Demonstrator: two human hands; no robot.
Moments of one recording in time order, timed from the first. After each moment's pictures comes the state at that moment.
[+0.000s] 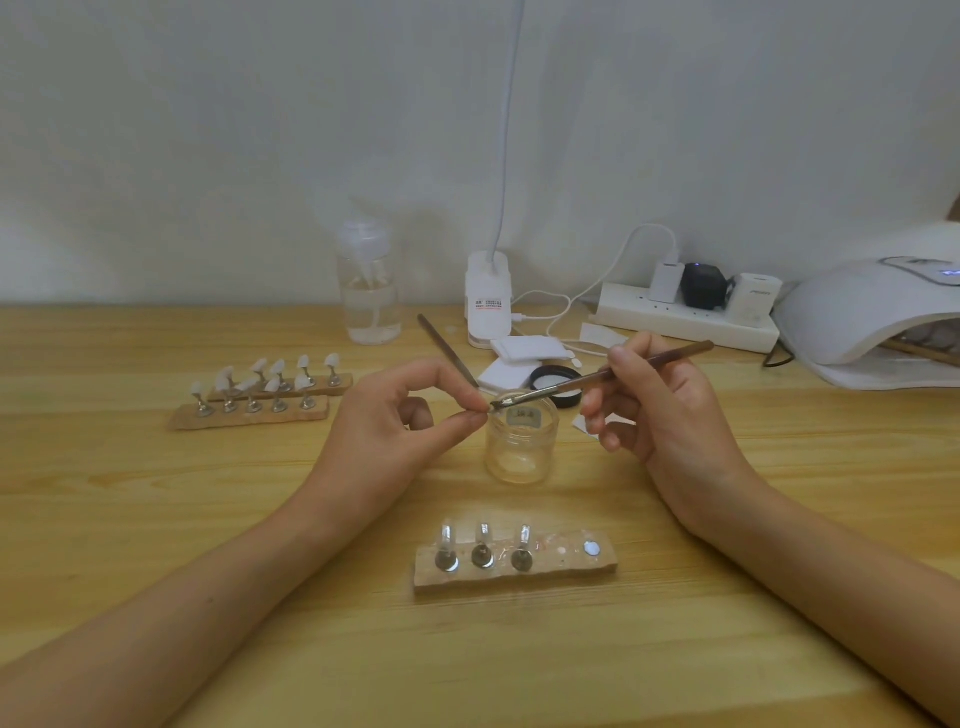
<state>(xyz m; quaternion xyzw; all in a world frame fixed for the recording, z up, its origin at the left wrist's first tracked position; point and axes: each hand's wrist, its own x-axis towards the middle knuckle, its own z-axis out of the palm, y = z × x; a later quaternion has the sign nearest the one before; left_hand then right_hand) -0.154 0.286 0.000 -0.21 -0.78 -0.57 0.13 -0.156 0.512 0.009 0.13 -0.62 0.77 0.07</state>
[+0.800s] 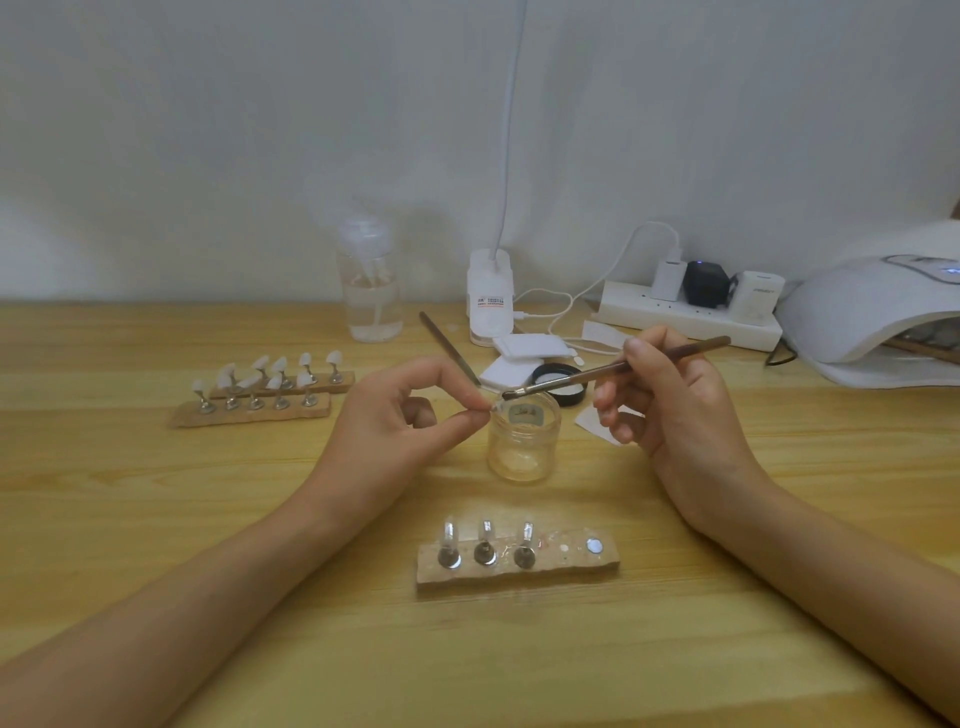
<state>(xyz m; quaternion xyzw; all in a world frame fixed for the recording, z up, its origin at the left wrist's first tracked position) -0.154 0.285 0.000 -0.21 -0.78 -0.58 0.11 -0.158 0.515 0.007 0.14 -0.62 0.77 0.09</state>
